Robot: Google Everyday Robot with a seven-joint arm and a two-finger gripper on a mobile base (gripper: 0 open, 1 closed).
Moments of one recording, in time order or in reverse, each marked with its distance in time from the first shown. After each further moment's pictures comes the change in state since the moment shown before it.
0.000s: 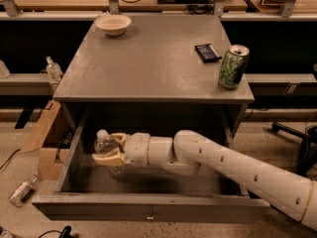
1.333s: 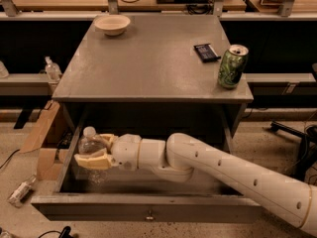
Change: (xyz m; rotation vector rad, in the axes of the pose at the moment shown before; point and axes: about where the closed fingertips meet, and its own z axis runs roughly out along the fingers) arm -0.050 0.036 0.014 -0.030 -0.106 0.136
